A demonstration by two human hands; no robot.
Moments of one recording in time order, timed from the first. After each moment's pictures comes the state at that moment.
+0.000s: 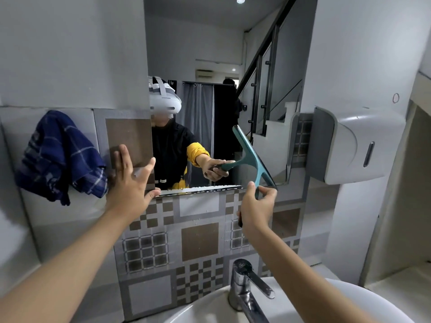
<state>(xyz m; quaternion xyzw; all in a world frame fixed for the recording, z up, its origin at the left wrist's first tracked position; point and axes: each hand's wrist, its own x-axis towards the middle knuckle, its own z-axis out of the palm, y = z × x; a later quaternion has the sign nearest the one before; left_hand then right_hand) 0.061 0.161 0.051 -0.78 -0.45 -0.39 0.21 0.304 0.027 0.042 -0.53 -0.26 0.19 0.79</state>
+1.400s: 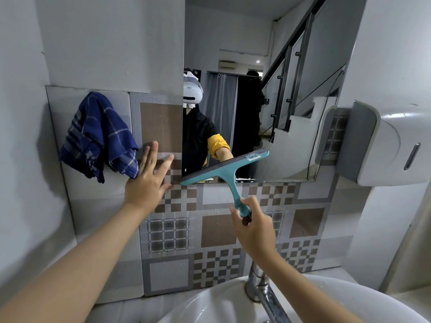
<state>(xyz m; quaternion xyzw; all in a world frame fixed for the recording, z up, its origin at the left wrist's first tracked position) 0.036 0.161 0.026 -0.78 -0.43 -0.39 0.24 0.277 0.024 -0.026 -0.59 -0.60 -0.07 0.53</state>
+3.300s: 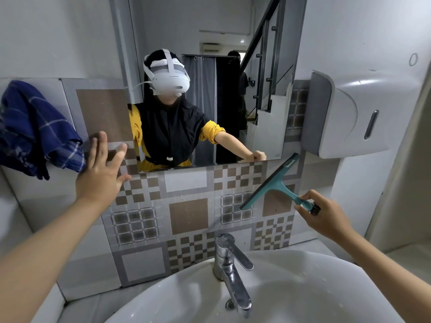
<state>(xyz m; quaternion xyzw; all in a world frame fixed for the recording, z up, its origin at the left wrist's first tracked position) 0.048 0.146 0.032 -0.76 -0.51 -0.34 0.22 0.533 -0.048 -0.051 -0.70 -0.60 -0.10 0.39</state>
